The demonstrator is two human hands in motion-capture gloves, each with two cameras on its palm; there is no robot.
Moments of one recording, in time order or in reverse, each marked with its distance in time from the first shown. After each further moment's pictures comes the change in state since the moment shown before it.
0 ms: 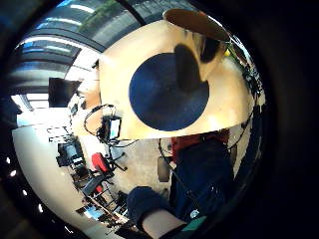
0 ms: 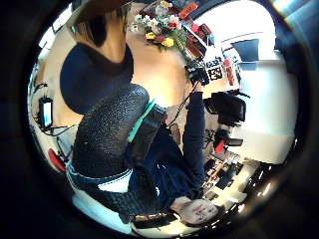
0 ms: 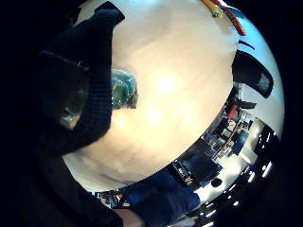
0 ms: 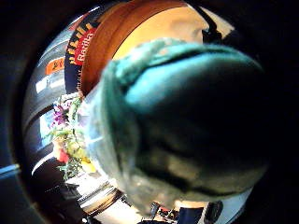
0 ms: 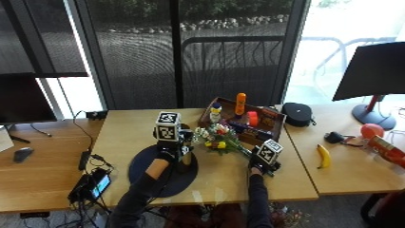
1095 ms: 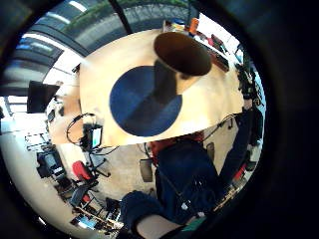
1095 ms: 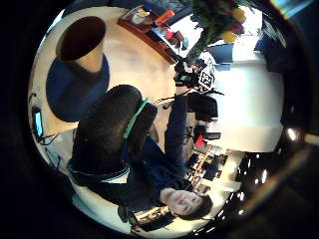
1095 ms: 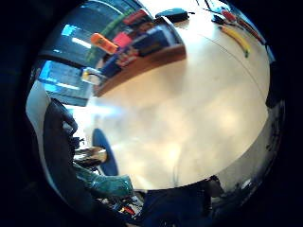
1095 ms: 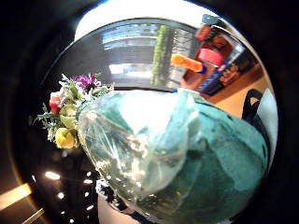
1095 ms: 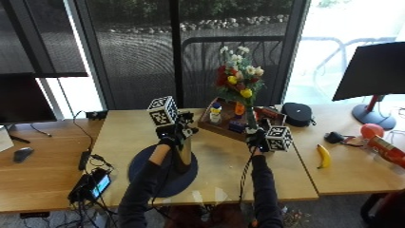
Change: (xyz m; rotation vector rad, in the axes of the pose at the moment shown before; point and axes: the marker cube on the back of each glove) left arm 0.006 -0.022 -0.054 0.024 0.313 0.066; right arm -0.067 0.030 -0.135 0.198 -0.895 -0.352
